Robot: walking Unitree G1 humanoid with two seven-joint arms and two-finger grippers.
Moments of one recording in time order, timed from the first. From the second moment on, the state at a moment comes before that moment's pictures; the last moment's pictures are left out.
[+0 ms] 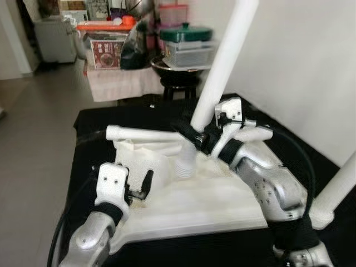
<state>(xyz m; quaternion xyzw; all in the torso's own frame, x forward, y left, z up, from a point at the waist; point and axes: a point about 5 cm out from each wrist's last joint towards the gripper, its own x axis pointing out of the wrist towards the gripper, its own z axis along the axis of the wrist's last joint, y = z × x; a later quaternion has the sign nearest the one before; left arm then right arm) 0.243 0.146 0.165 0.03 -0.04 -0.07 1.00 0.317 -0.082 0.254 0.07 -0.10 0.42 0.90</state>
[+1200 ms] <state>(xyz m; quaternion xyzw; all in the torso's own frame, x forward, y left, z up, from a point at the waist) 0.225 0.163 0.146 0.05 0.00 -0.01 1.00 0.309 -0.096 0.251 0.03 -0.08 0.49 0.86</state>
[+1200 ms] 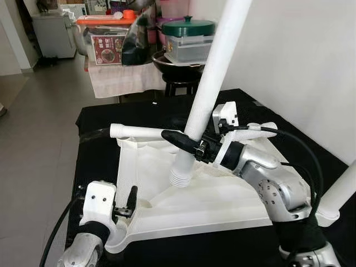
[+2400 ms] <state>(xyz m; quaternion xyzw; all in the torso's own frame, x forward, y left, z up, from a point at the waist) 0.240 0.169 0.148 0.06 0.00 0.01 1.00 0.316 -0.094 0.239 0.05 -0.07 0.44 0.89</state>
